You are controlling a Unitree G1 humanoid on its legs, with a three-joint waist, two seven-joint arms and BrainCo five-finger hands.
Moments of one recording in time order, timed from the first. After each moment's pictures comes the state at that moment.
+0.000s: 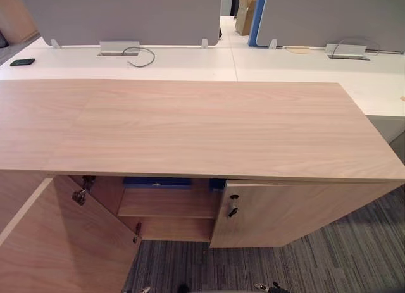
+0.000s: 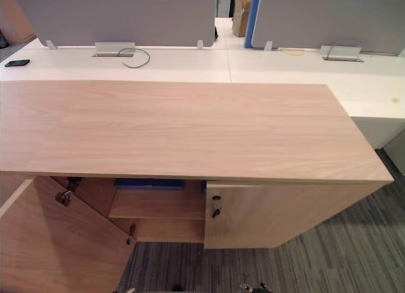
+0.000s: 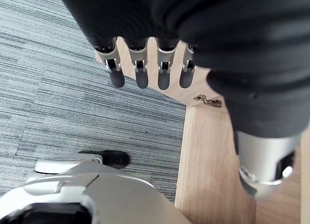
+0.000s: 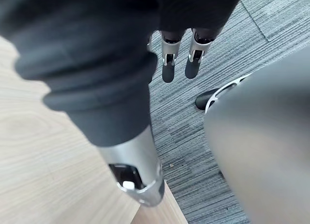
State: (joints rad) left arm 0.22 0.12 0.15 1.04 -0.06 -0.05 0.05; right arm 0.03 -0.03 -0.47 1.19 0.06 0.04 0.00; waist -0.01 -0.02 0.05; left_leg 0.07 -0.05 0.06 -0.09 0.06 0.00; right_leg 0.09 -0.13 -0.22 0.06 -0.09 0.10
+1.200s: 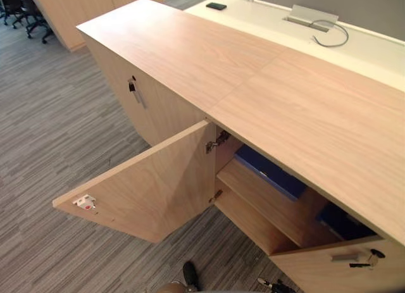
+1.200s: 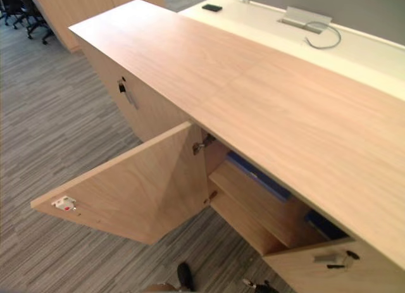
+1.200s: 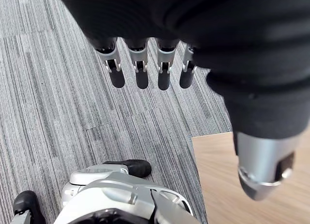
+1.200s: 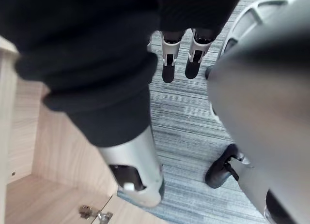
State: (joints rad) left arm 0.25 0.06 0.30 1.05 -0.15 -0.03 0.03; right arm -0.01 -0.02 -0.56 1.19 0.02 0.06 0.00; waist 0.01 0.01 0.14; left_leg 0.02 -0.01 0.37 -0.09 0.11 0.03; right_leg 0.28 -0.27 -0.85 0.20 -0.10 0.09
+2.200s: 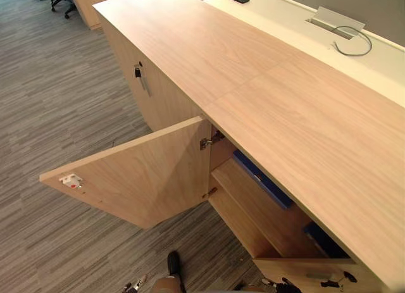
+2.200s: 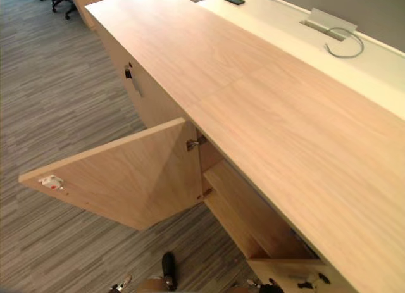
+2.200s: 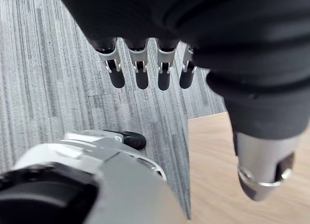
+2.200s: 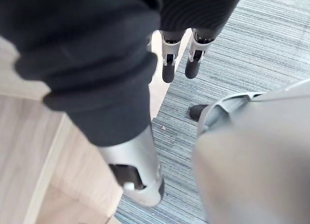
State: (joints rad) left arm 0.24 0.09 0.24 0.91 -0.29 -0.05 0.03; right arm 0.02 -0.06 -0.56 1.15 0.05 0.05 -0.02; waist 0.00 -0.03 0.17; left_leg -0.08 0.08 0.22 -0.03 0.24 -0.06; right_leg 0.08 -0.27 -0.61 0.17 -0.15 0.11
